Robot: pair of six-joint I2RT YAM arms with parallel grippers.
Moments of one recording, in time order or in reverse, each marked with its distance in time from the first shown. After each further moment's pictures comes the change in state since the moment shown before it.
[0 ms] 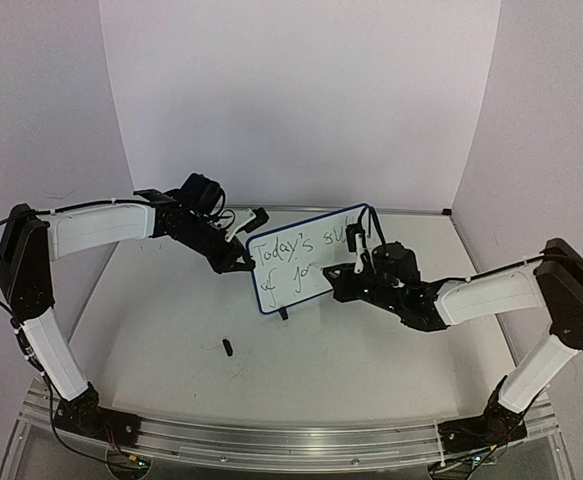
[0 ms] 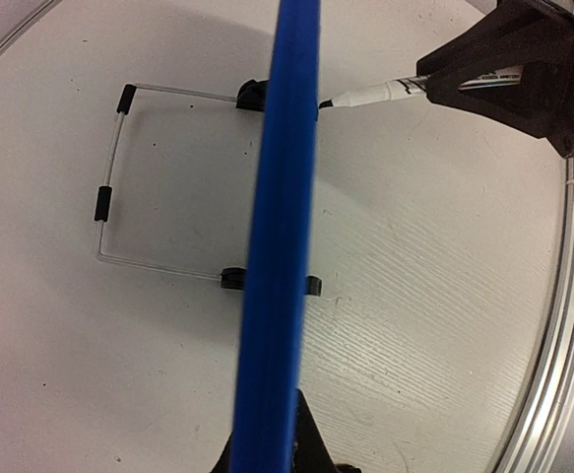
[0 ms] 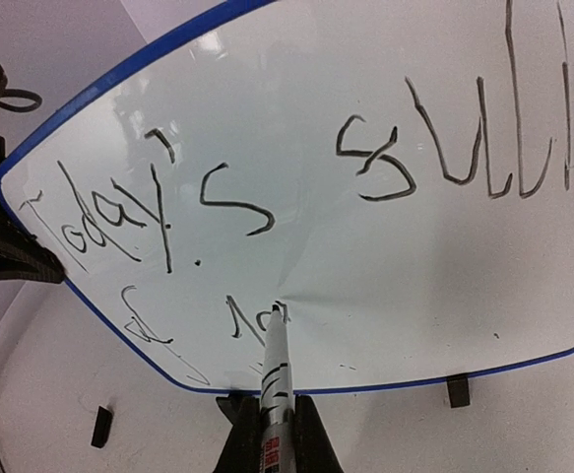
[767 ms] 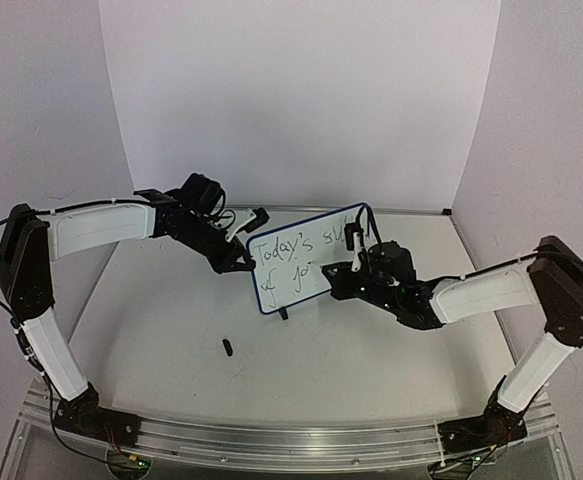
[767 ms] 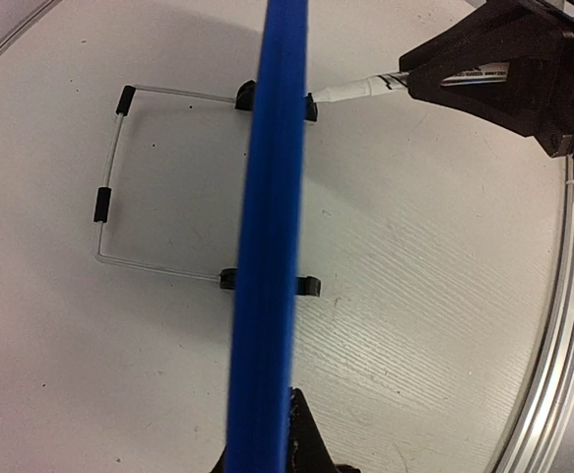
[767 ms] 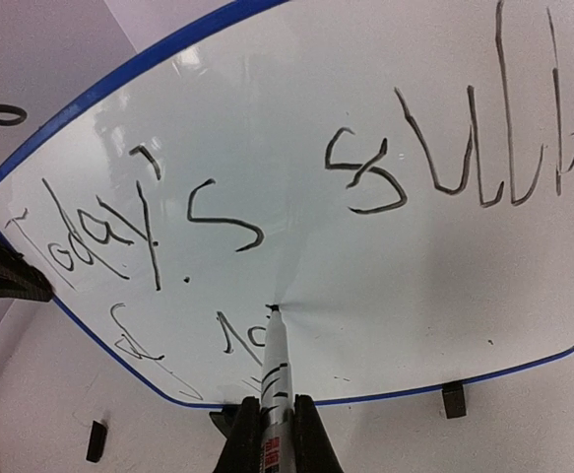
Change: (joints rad) left arm -0.001 0.000 0.001 -0.001 -0.001 0.000; right arm -0.001 0.033 0.026 0.006 0.027 0.006
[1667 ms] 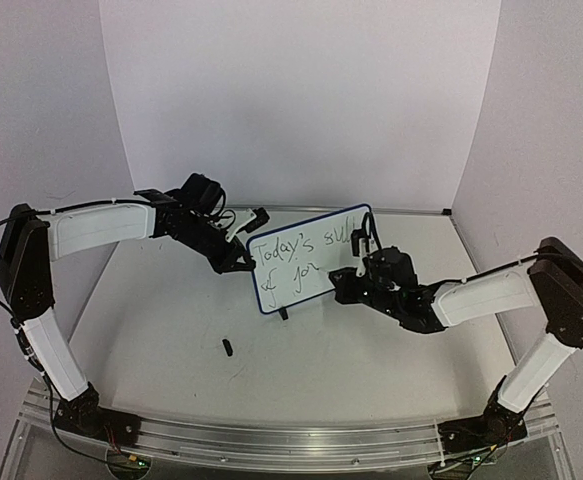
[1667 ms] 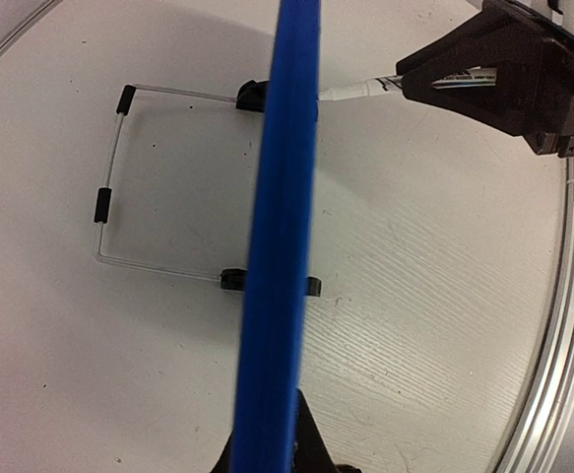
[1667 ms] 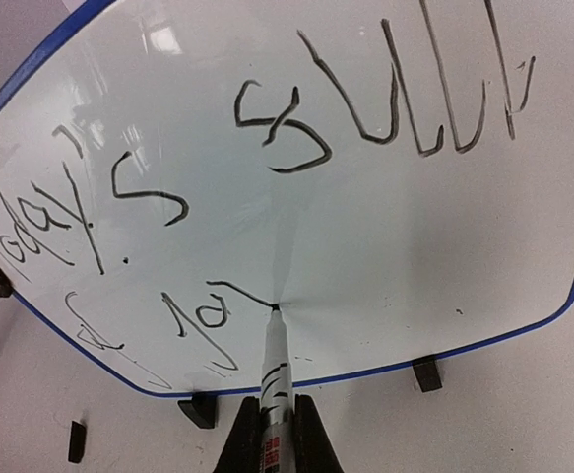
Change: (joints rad) left arm -0.001 0.001 0.000 0.000 -0.002 0.003; right arm 0.001 -0.010 -0.034 -0.029 0.062 0.058
